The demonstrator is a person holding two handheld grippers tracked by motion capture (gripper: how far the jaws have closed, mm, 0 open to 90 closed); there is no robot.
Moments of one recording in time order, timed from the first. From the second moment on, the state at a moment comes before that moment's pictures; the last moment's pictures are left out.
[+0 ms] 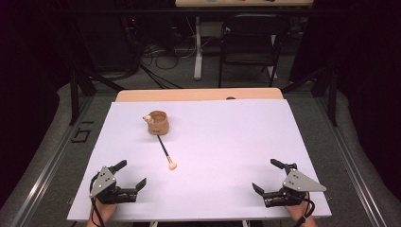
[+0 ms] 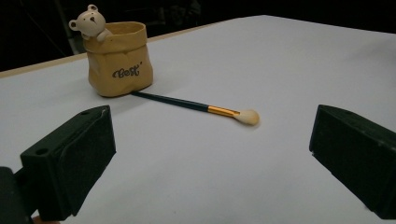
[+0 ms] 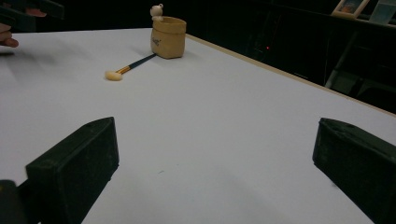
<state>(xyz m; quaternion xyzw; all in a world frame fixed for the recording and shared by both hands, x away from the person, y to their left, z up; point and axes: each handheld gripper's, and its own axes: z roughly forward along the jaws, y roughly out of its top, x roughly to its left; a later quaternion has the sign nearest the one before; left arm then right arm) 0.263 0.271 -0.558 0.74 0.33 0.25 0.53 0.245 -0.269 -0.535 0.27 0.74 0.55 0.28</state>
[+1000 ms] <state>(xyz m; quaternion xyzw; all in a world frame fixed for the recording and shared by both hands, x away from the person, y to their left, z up) 0.265 0.270 -0.559 0.74 0.33 0.25 0.53 0.246 -0.268 -0.535 0.27 0.74 0.55 0.28</state>
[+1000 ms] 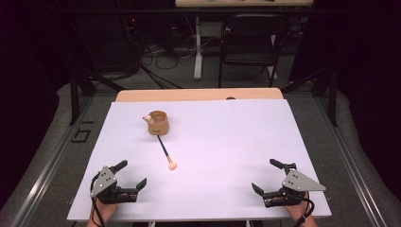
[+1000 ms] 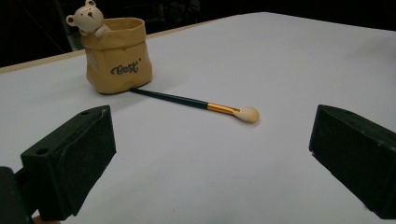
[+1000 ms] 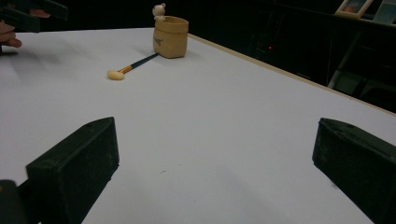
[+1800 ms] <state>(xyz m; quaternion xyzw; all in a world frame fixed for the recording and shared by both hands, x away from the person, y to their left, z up) 0.273 0.259 -0.559 0.74 0.38 0.24 0.51 0.246 -0.268 -0.535 0.27 0.74 0.55 0.28</state>
